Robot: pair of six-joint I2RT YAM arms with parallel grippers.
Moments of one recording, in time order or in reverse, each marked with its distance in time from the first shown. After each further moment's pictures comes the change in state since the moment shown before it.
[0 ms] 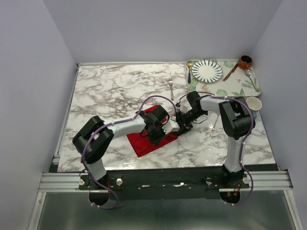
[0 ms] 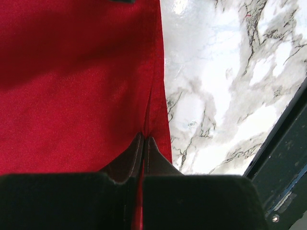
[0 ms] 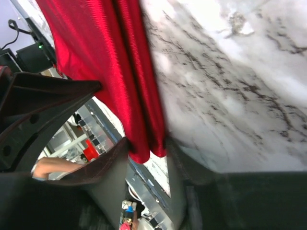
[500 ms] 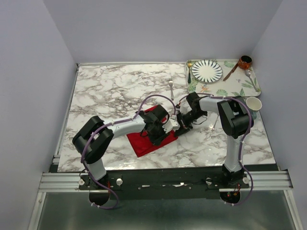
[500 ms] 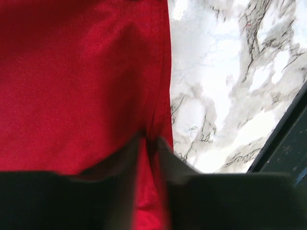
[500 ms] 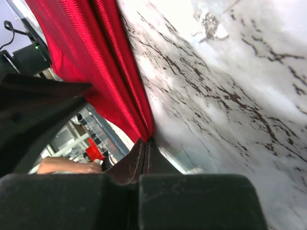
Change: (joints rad) left arm 0.004 0.000 0.000 0.014 0.002 -0.013; right arm 0.001 0.033 -0.006 0.003 -0.001 0.007
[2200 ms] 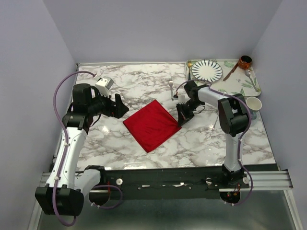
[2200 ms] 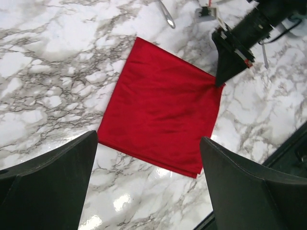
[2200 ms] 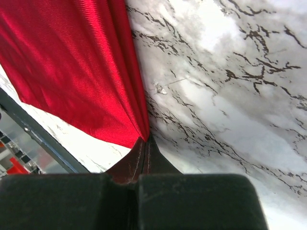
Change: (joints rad) left arm 0.791 -0.731 -0.059 0.003 0.240 -0.286; right arm 0.002 0.048 0.261 -0.160 0.296 -0.216
